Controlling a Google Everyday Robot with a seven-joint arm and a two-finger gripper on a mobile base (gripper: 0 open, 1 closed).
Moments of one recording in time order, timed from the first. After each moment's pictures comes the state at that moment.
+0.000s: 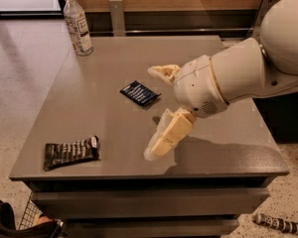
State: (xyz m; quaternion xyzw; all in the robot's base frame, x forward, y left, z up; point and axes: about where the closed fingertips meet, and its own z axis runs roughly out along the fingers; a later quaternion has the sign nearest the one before) arm 0.432 0.001 0.920 -0.65 0.62 0.24 0.38
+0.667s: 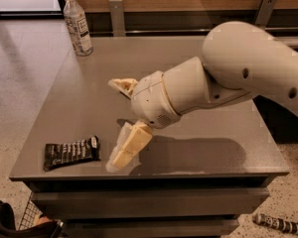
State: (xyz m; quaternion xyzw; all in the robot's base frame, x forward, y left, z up) arm 0.426 0.078 0.892 -0.68 0.56 0.28 0.38
